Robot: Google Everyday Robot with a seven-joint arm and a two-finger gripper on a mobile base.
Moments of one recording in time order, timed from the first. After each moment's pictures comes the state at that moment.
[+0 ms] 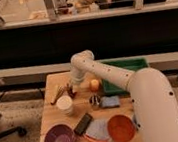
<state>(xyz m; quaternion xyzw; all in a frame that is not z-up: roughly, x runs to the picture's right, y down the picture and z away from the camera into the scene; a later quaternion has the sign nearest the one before) -0.108 0.061 0.909 -0.27 -0.26 -0.15 0.91</state>
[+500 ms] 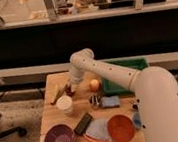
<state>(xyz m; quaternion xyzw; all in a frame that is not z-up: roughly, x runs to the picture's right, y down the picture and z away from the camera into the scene) -0.114 0.054 0.885 -0.26 -0.27 -0.16 0.92</state>
